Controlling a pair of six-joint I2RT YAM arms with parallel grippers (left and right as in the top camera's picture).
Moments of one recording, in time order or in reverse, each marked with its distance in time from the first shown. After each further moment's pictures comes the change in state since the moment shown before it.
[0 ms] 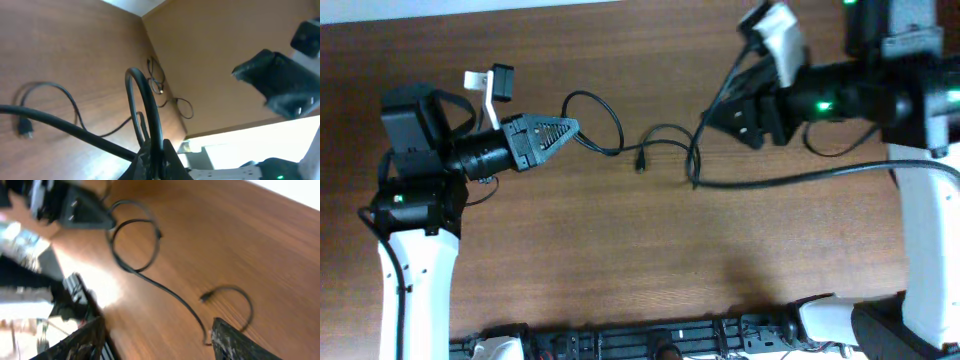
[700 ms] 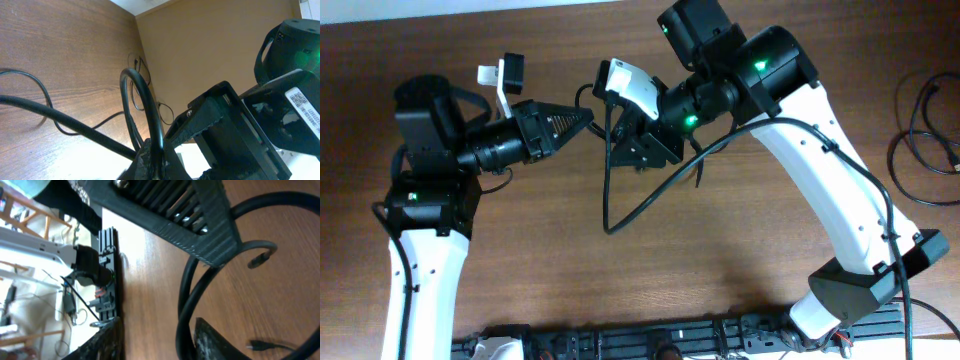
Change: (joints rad) left arm -0.080 0.000 0.000 0.148 -0.058 -0.294; right arm 0.358 0.247 0.000 0.088 -0.035 -0.166
